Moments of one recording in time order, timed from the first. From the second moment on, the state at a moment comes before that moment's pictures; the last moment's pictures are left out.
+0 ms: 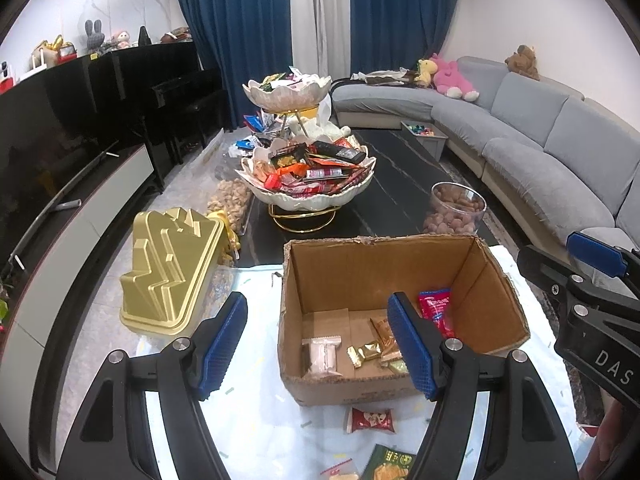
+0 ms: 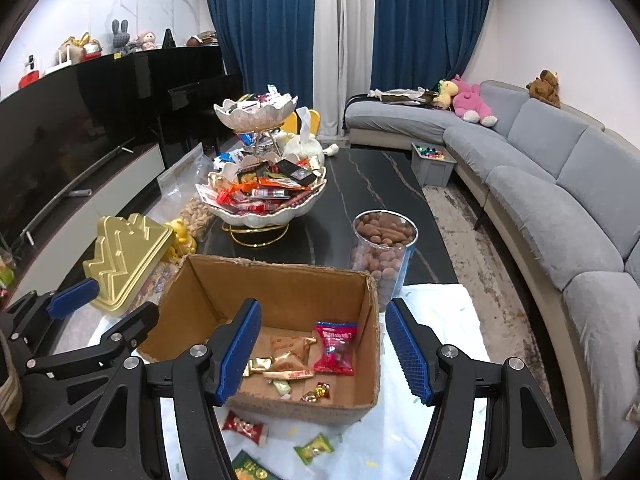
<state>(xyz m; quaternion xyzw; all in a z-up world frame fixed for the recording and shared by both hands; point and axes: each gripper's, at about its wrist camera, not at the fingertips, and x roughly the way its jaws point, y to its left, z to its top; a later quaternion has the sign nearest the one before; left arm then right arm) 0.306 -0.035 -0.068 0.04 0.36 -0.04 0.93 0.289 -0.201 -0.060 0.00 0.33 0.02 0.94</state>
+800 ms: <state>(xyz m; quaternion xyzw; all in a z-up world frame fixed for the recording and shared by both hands) 0.245 -0.031 -0.084 0.05 0.37 -0.04 0.93 0.237 -0.200 -0.073 -0.01 0.34 0.02 0.94</state>
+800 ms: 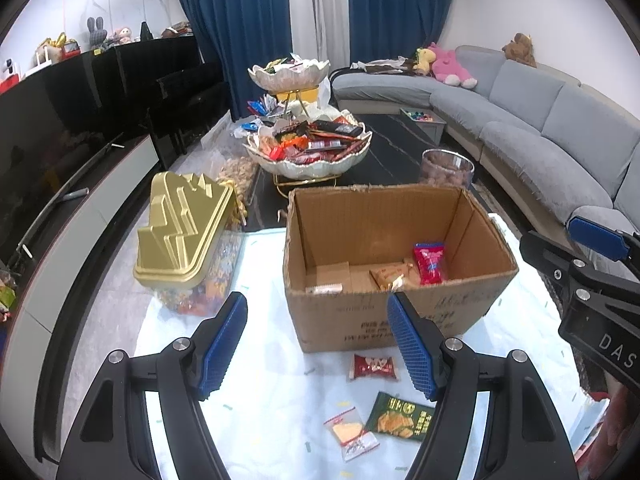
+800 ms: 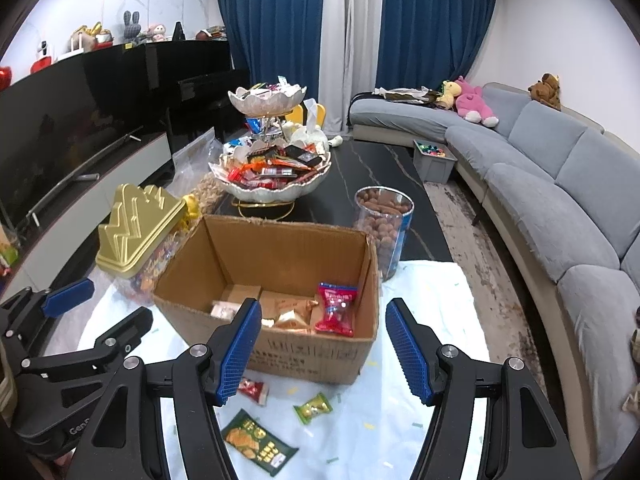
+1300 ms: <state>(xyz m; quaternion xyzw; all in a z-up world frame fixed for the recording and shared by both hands) 0.217 -0.029 -0.119 0.04 0.40 -0.02 0.92 0.214 -0.195 -0.100 -0.03 0.35 0.04 0.94</state>
